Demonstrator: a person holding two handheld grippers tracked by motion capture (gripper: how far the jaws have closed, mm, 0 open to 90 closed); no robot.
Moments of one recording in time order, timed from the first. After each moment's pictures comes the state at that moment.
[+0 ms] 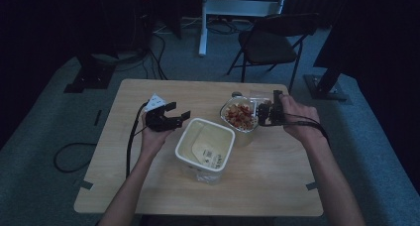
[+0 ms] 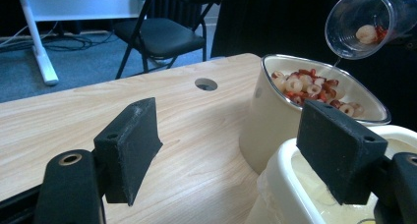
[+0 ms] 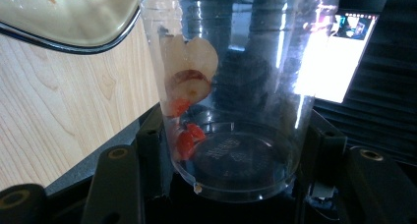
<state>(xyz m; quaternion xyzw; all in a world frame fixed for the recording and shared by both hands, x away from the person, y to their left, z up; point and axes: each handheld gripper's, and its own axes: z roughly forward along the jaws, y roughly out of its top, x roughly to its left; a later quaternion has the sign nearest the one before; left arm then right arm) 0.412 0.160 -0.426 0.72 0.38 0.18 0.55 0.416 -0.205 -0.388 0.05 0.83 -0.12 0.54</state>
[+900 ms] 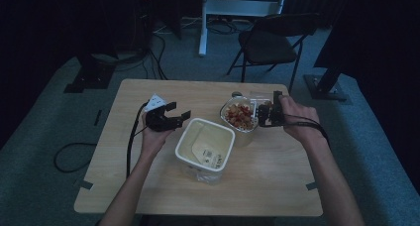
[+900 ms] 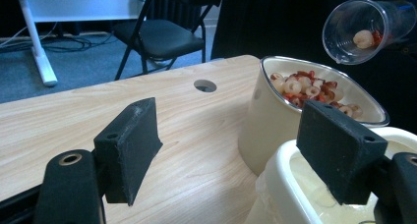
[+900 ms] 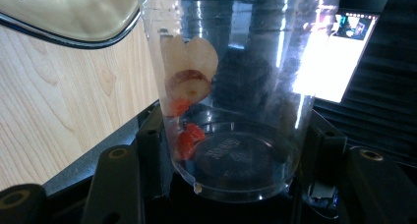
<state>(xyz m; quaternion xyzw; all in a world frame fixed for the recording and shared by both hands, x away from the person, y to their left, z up) 0.413 0.160 -0.426 0.72 0.38 0.18 0.55 0.416 -0.206 -0.392 0.05 0.83 -0.13 0.54</state>
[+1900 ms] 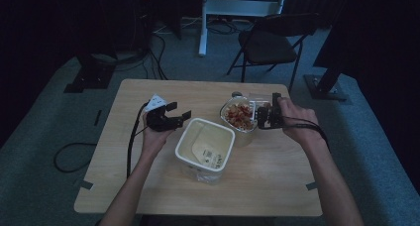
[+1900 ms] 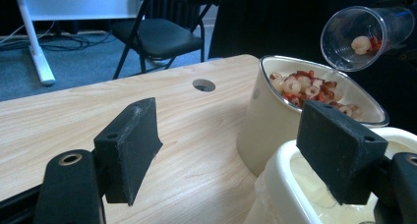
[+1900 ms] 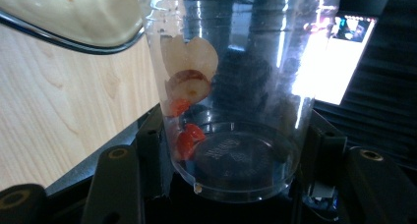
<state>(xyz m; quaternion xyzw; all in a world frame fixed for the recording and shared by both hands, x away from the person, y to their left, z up) 0.414 0.158 -0.428 0.72 0.38 0.17 0.55 0.414 -0.204 -0.398 0.04 0.83 -0.13 0.54</state>
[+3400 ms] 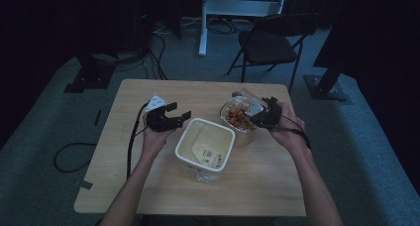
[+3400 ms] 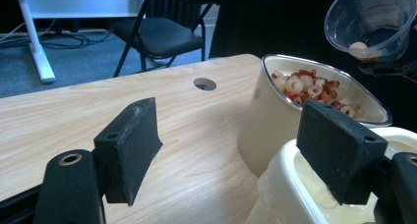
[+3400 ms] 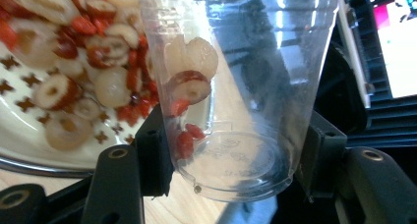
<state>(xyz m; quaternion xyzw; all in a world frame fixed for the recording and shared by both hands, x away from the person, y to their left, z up) 0.415 0.158 -0.430 0.72 0.38 0.17 0.55 0.412 -0.197 -0.398 0.19 0.86 0.12 0.46</state>
